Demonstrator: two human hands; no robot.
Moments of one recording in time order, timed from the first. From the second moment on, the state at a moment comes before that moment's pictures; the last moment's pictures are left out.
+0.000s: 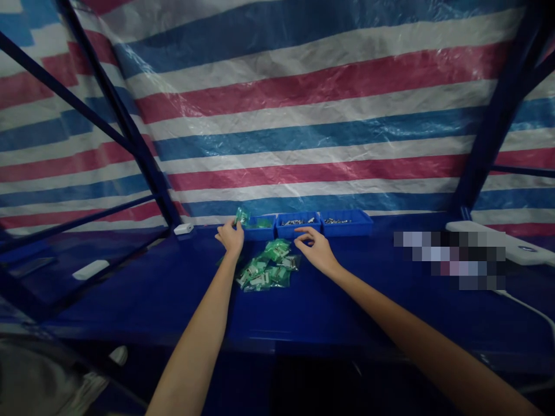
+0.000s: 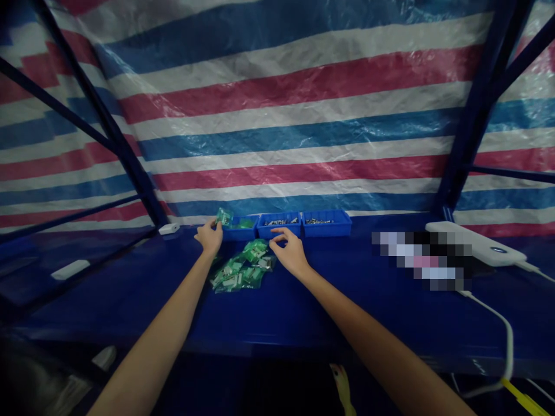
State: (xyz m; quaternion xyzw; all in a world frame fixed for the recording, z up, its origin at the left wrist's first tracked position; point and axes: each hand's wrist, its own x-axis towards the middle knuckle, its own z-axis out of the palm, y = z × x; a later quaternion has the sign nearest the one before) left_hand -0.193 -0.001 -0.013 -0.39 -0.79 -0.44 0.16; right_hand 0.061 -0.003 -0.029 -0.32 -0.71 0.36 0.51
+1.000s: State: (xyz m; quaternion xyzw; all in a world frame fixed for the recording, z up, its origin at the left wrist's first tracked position) left_hand -0.144 -0.018 0.002 -0.58 -0.71 -0.35 0.21; right_hand 0.066 -0.005 -0.037 -0.41 -0.84 0.16 0.31
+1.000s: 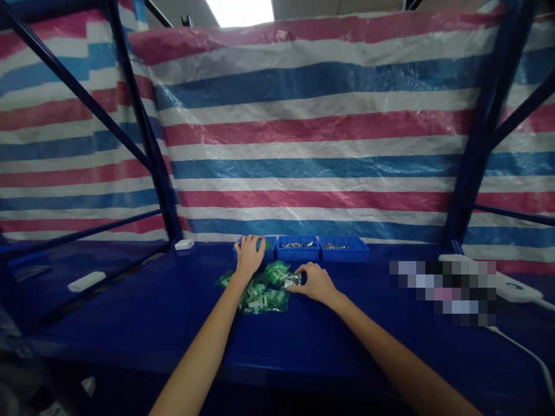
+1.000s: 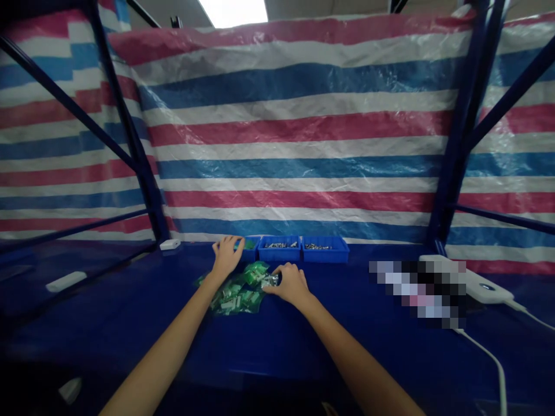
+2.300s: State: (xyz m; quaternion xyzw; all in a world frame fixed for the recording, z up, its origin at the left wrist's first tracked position) left_hand -0.093 -0.018 0.001 -0.70 -0.49 -0.52 -0.04; right_hand 0.069 0.008 -0.024 -0.31 -0.66 0.27 0.63
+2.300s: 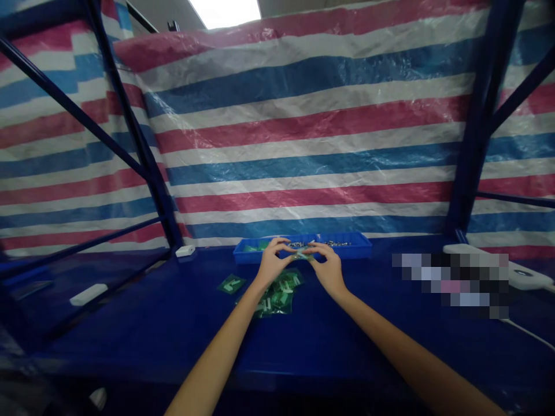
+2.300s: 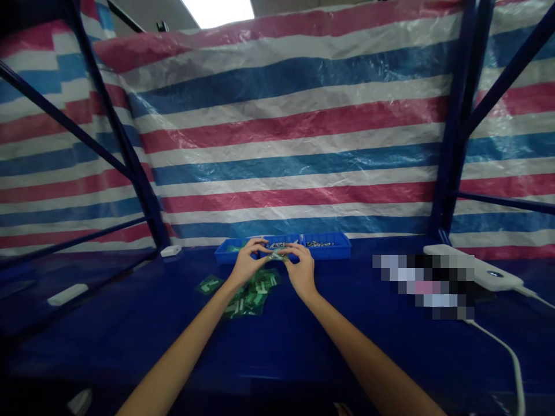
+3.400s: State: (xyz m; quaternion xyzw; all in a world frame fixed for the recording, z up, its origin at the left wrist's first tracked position) left_hand -0.175 -0.007 -0.014 -0.47 -0.78 -0.36 0.20; right_hand 0.060 -0.002 -0.035 -0.33 -0.77 0.31 0.45
